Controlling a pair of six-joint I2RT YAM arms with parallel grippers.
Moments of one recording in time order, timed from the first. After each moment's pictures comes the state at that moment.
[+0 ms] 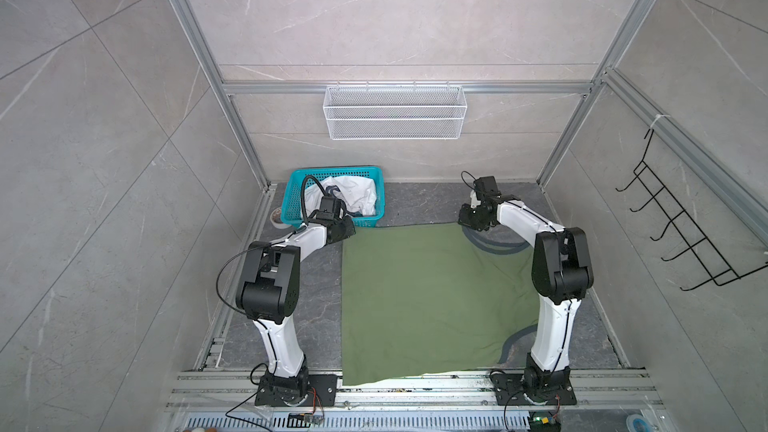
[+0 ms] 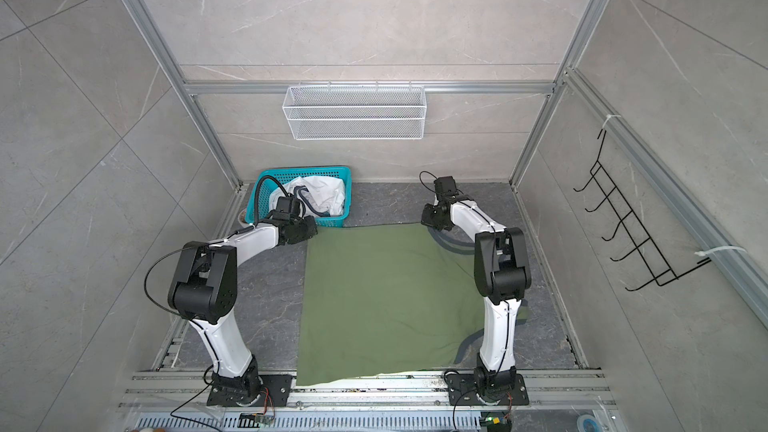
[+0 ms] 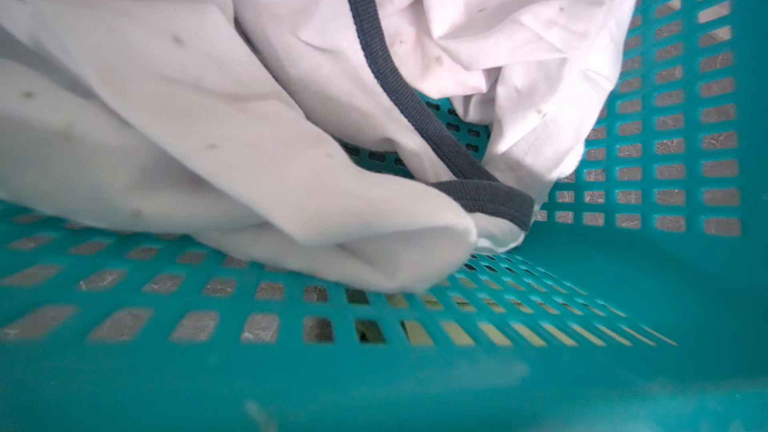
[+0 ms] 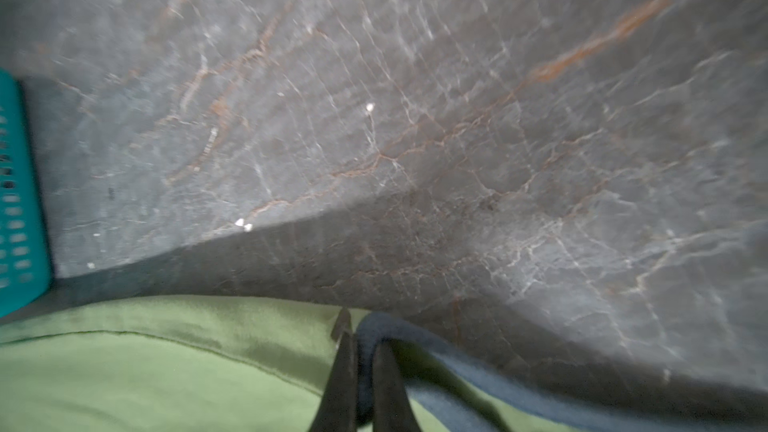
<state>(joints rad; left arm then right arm) -0.20 1.88 1.22 -0.24 0.06 -0.46 0.17 2.04 1.58 -0.57 -0.13 0.41</state>
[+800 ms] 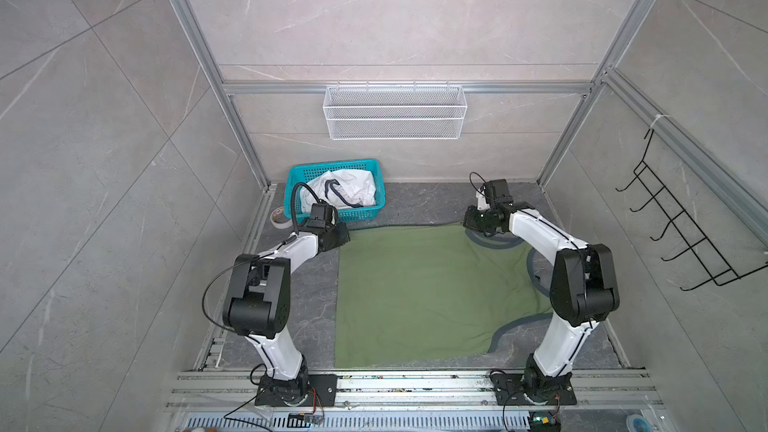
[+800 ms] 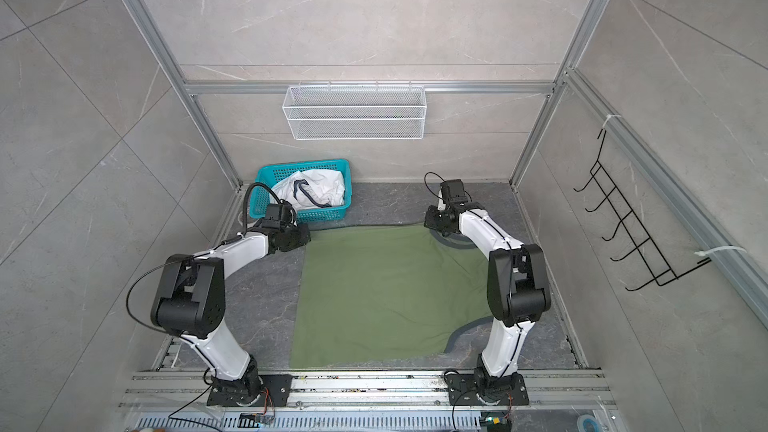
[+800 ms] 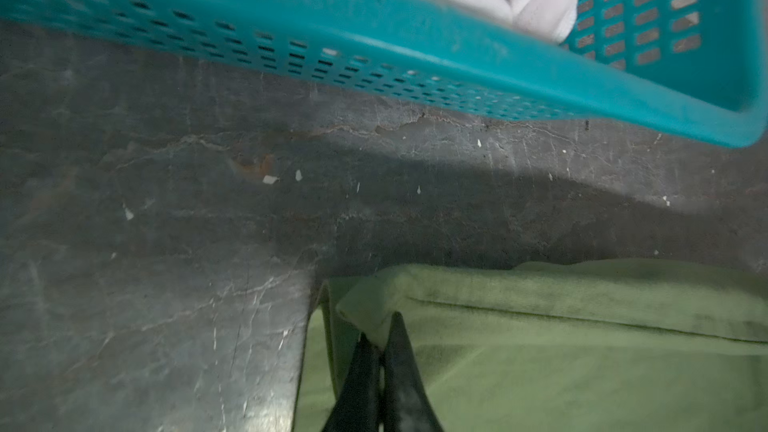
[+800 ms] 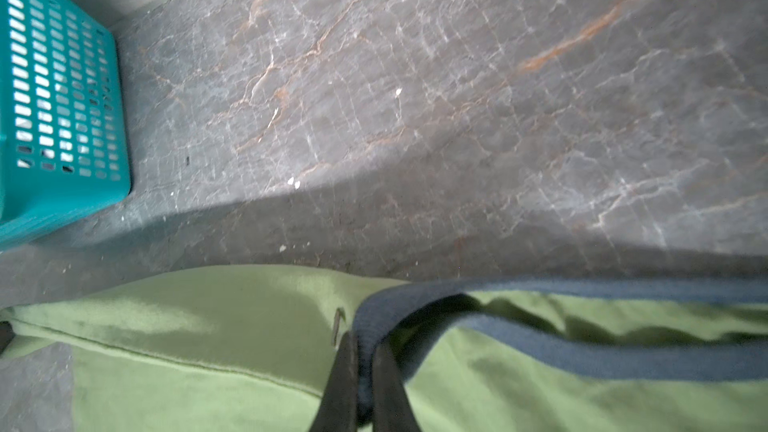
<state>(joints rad) -0.17 1.70 1.05 -0.22 0.15 -0.44 0.17 1.82 1.37 -0.50 -0.17 0.40</state>
